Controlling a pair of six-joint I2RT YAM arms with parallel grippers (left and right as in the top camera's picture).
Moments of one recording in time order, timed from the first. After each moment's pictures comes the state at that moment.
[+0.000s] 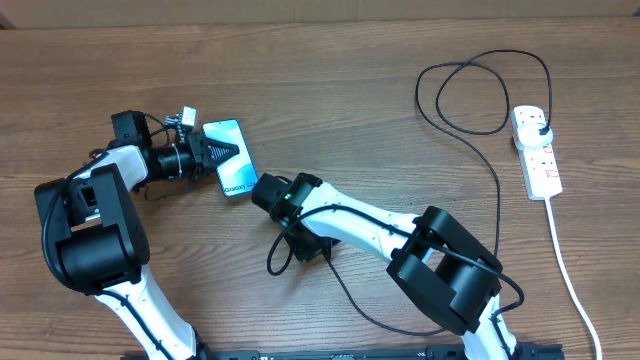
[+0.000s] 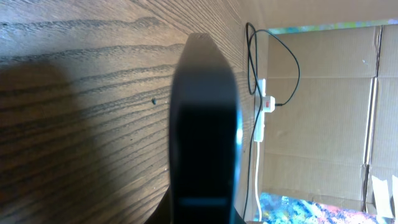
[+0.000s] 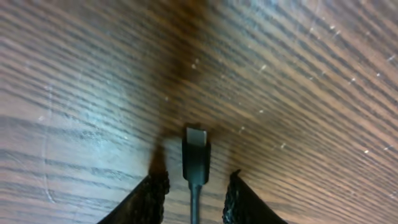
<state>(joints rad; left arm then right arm) 0.28 2.09 1.18 -0.39 1.17 -0.15 0.94 2.11 1.49 -1.04 0.04 0.41</state>
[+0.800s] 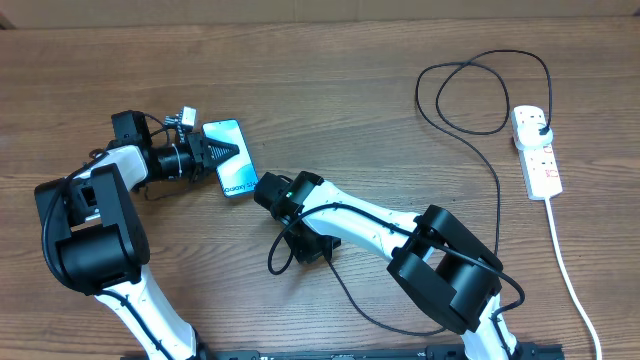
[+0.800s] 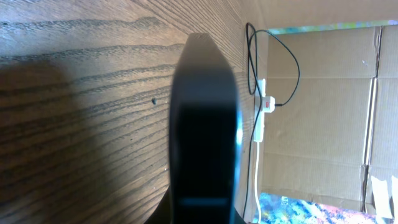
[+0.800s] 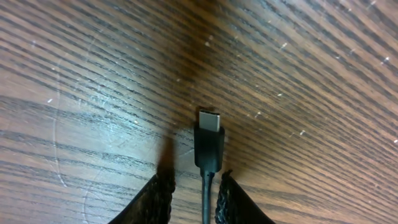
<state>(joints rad) 0.28 2.09 1.18 -0.39 1.17 -0.16 0.93 2.11 1.49 -1.06 -0.02 0.41</state>
